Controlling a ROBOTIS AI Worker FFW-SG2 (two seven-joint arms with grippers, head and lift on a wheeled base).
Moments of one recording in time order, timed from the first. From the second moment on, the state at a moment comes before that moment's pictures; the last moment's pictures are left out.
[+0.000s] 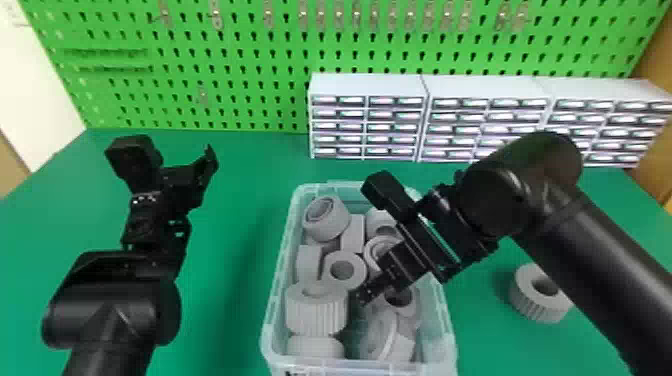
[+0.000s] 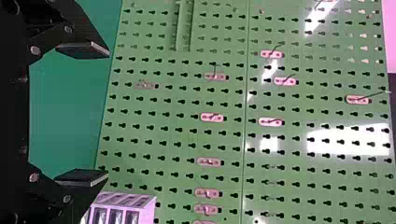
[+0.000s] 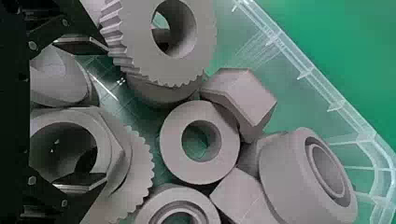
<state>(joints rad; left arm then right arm) -0.16 0.11 0.04 -1.57 0.15 0.10 0.12 -0.69 -0.28 0.65 -1.57 -0.75 1.57 0.10</state>
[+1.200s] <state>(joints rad) -0.19 0.14 -0.03 -1.56 0.21 0.09 0.17 -0.70 -0.27 0.67 -1.49 -0.78 1.57 0.10</state>
